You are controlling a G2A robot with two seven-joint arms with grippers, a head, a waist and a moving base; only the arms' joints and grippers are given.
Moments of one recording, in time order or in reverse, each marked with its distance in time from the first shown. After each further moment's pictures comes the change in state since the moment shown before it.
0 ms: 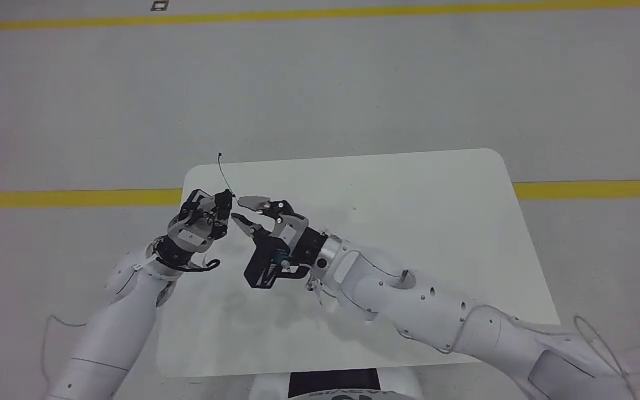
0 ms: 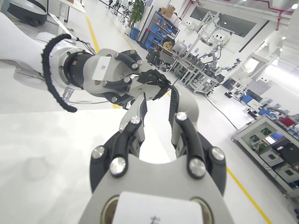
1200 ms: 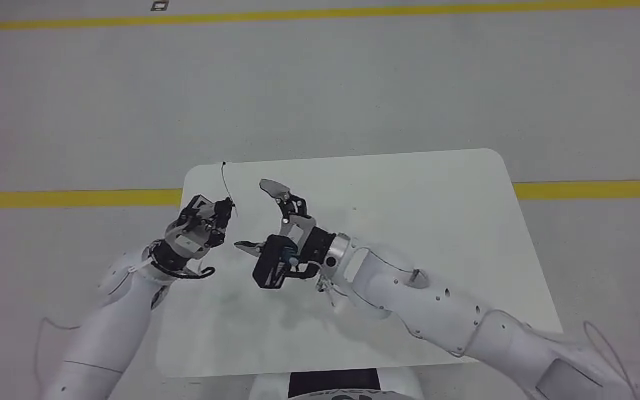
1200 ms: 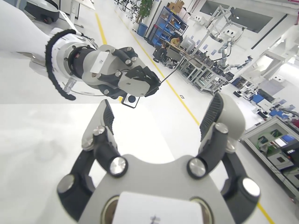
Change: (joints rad) left arm 0.015 0.016 -0.016 0.002 0.000 0.069 -0.039; right arm -0.046 0.029 0.077 -0.060 0.000 -0.123 0.047
